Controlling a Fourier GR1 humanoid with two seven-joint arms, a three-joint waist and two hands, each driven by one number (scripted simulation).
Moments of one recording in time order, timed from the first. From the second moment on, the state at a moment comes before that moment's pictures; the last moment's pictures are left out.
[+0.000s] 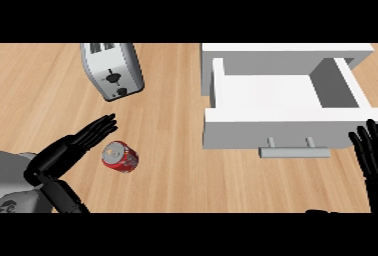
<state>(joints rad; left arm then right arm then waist) -0.09 0.24 0.12 -1.45 0.08 -0.80 -0.15 0.24 -0.06 -0.19 -2.05 -0.05 0.15 0.04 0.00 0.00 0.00</state>
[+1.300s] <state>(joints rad) -0.28 0.33 0.07 -0.80 -0.22 -0.60 -0.62 0.25 -0.04 -0.21 -2.06 -0.04 0.18 0.02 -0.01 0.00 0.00</state>
